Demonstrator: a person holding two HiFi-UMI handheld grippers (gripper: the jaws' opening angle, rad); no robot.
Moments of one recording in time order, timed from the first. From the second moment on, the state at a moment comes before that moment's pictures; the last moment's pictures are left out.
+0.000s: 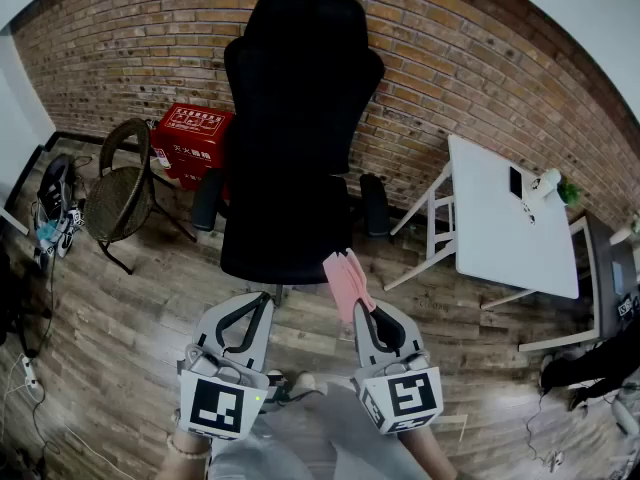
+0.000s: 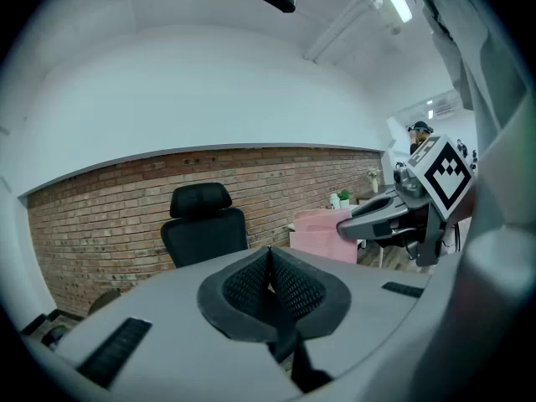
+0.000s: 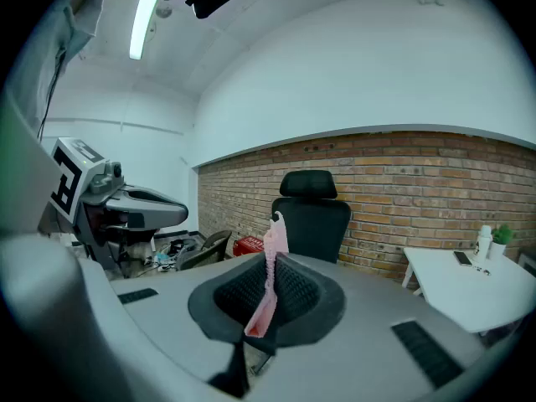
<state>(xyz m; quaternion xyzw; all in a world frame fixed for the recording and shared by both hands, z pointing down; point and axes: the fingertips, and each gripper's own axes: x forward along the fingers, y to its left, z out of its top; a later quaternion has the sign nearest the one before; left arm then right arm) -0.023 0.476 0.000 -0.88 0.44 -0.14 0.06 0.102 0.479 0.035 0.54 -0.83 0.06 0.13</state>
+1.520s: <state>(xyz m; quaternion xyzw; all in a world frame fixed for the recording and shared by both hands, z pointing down) -0.073 0.464 -0.001 -0.89 0.44 -0.11 0.08 0.051 0.477 0.039 0.56 -0.81 -0.01 0.15</state>
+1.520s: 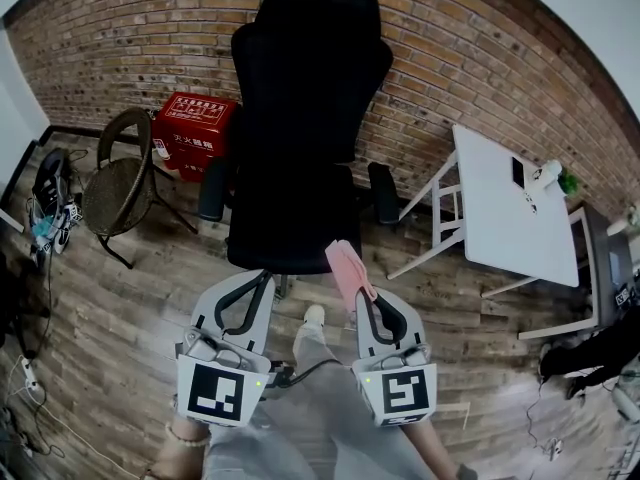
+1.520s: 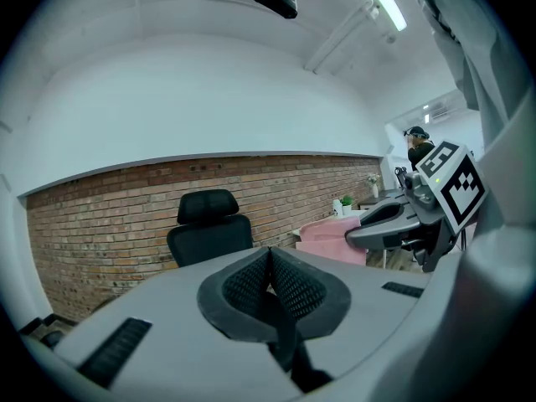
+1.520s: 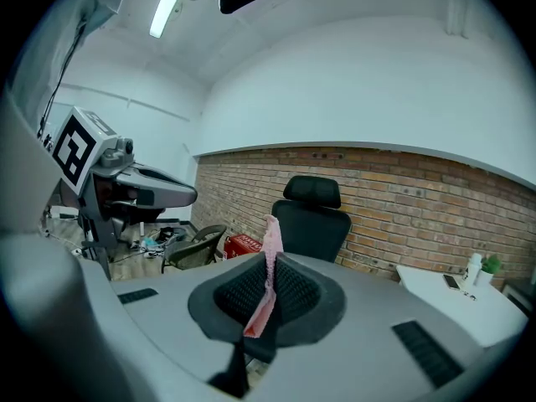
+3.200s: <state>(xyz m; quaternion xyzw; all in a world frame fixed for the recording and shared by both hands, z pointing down) 0.018 0.114 0.021 -0.84 0.52 -0.17 0.07 0.135 0.099 0.087 0.45 -0.88 0.02 0.16</state>
